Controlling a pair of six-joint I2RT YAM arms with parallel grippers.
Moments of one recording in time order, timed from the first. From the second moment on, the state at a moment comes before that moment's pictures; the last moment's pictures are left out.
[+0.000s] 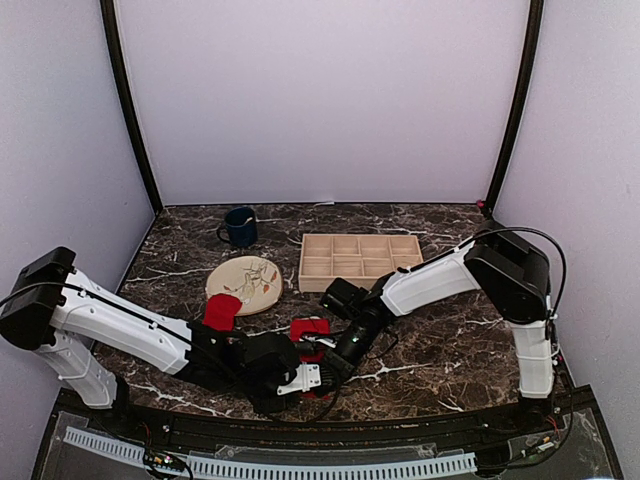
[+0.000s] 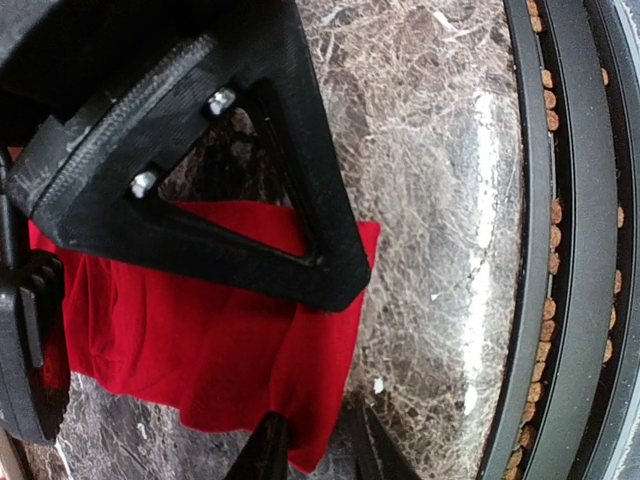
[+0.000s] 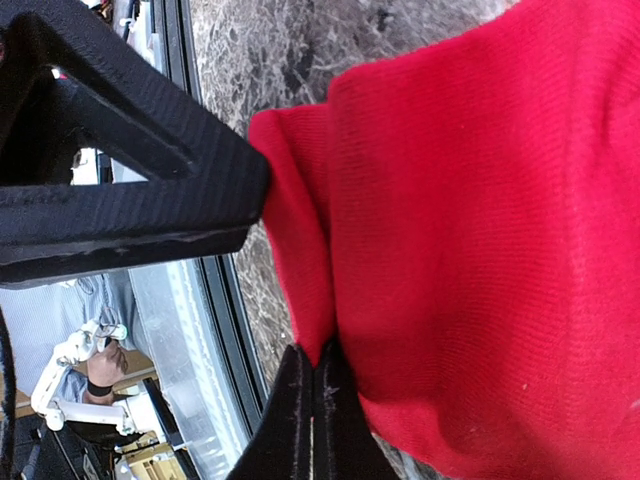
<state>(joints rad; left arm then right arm) -1.33 1.58 0.77 -0.24 -0.14 0.19 1.00 2.11 1.24 -0.46 -0.94 0.06</state>
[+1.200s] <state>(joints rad) -1.37 1.66 0.82 -0.25 -0.25 0.24 0.99 2.12 1.24 -0.48 -0.98 0.06</state>
